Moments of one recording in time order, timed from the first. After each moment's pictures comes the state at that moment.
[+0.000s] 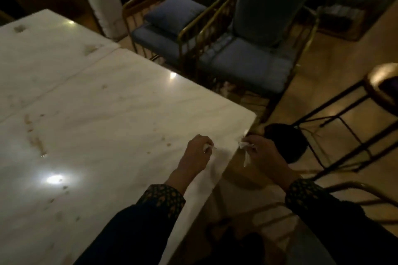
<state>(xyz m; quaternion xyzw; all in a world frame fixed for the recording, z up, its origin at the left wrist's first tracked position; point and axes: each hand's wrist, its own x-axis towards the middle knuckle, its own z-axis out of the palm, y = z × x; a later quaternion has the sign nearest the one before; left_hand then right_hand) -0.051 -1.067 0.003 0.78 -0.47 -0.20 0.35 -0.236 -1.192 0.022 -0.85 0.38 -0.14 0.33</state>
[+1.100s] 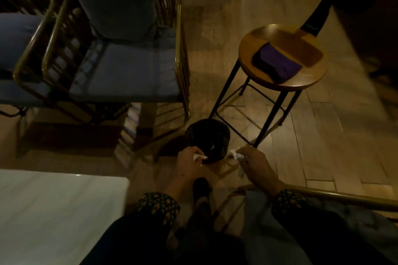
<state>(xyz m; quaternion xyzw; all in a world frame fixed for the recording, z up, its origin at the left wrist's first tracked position) -0.273 -1.423 -0.055 0.72 -0.57 -0.37 0.17 -0.494 -1.431 -0.042 -0.66 0.64 -0.15 0.37</state>
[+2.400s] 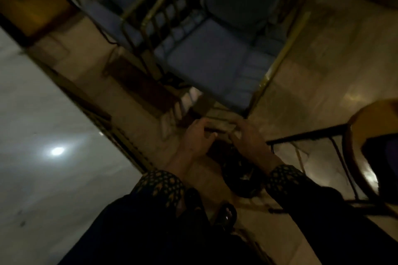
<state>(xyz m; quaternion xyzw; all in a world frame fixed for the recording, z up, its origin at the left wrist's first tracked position) -0.164 -1.549 -0.021 0.83 -0.38 -0.30 0.27 -0.304 -1.664 -0.039 -0.84 0.36 -0.02 0.40</state>
